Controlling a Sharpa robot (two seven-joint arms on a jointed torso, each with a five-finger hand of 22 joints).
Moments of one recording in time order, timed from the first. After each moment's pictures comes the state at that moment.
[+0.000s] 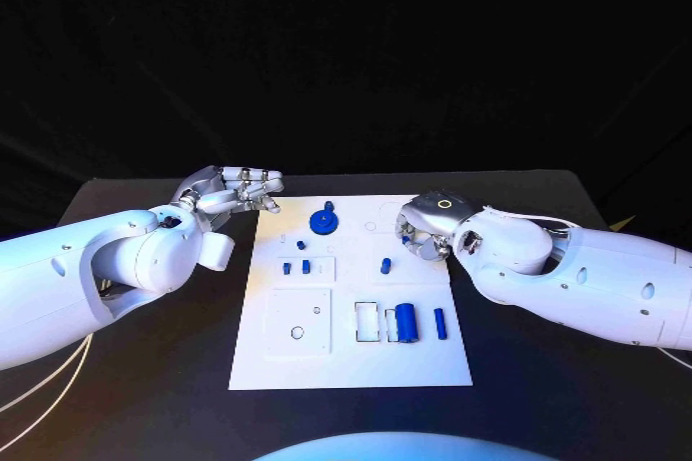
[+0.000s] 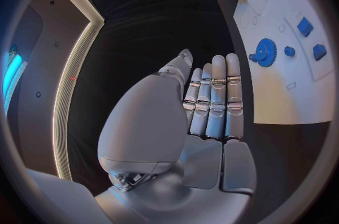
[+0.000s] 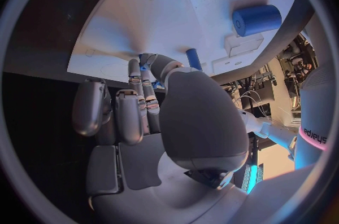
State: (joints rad) left arm 1.18 -0.99 -0.01 1.60 -0.05 -0.32 0.25; left_hand 1.50 -0.15 0.23 0.16 0.05 1.05 0.19 0.07 0.12 1.14 0.13 0.11 0.16 1.04 0.06 0.72 0.43 0.17 0.94 0.15 0.62 0.53; right arm 1.22 -0.77 -0.14 1.55 -1.84 -0.26 -0.29; right_hand 1.41 -0.18 0.47 0.05 0.36 1.15 0.13 0.09 0.27 1.23 0.06 0.12 0.14 1.47 -0.01 1.37 1.28 0.09 1.39 0.09 1.23 1.31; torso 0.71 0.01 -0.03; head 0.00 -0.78
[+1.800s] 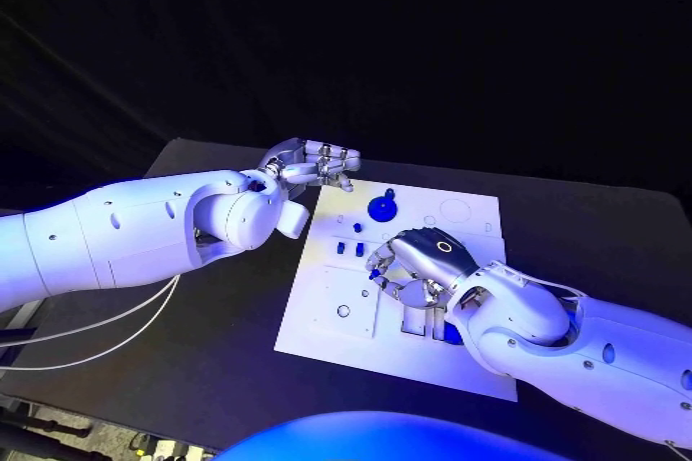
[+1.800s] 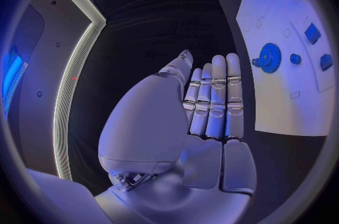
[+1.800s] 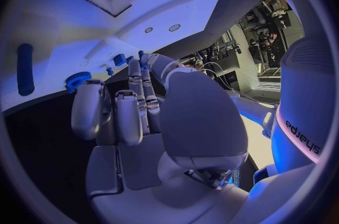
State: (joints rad) left arm 1.18 -0.95 -0.01 1.58 -0.05 -0.33 0.26; left_hand 1.50 -0.14 0.23 0.16 0.05 1.05 0.19 0.07 0.12 1.14 0.13 0.12 0.16 1.04 0.06 0.72 0.43 0.17 0.94 0.16 0.62 0.53; right arm 1.09 -0.63 -0.13 1.68 -1.75 -0.46 -0.18; right_hand 1.40 -0.18 0.47 0.05 0.36 1.15 0.12 0.08 0.28 1.24 0.06 0.12 0.14 1.47 -0.01 1.38 1.29 0.09 1.40 0.09 1.25 1.31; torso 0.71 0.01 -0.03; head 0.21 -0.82
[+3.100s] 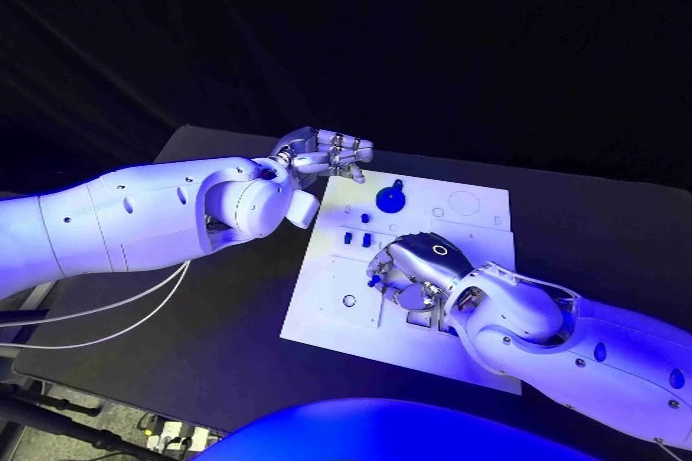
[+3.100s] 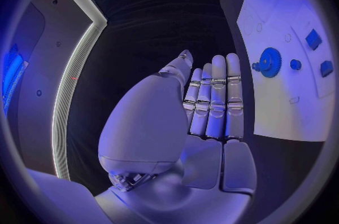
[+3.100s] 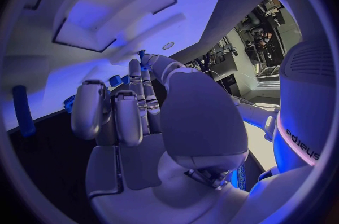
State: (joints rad) left arm 1.18 -0.95 -0.01 1.58 -0.05 -0.32 0.26; left_hand 1.50 -0.14 0.23 0.16 0.05 1.05 0.19 0.07 0.12 1.14 0.13 0.12 0.16 1.04 0.06 0.72 0.43 0.17 0.94 0.16 0.62 0.53; right arm 1.07 -0.60 -0.14 1.65 -1.74 -0.39 -0.17; right_hand 1.39 -0.17 0.47 0.05 0.35 1.15 0.12 0.08 0.28 1.24 0.06 0.12 0.14 1.47 -0.01 1.39 1.29 0.09 1.40 0.09 1.25 1.31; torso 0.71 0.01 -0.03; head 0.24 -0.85
